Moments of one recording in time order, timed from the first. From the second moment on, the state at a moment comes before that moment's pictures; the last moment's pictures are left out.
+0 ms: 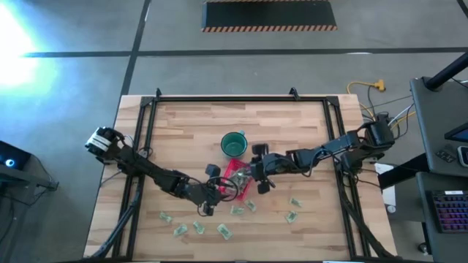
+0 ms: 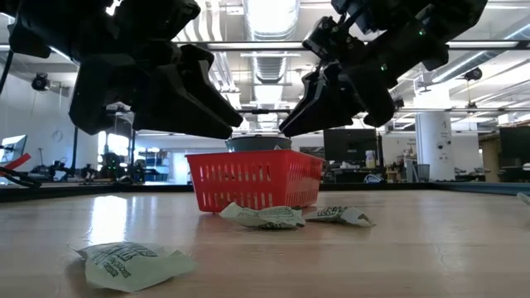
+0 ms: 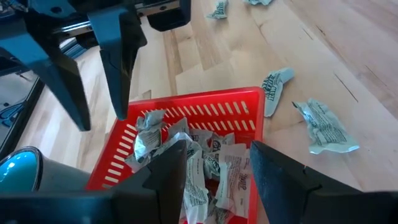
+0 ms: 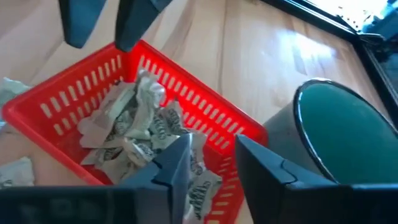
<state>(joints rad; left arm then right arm) -0.44 1.62 0.73 0.35 -0.48 0.21 0.14 1.65 0.78 0.29 0.19 -0.24</state>
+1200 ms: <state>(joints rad) -0.69 1.50 0.71 0.09 -0.17 -0.29 0.30 1.48 0.78 -0.08 0.17 -0.06</state>
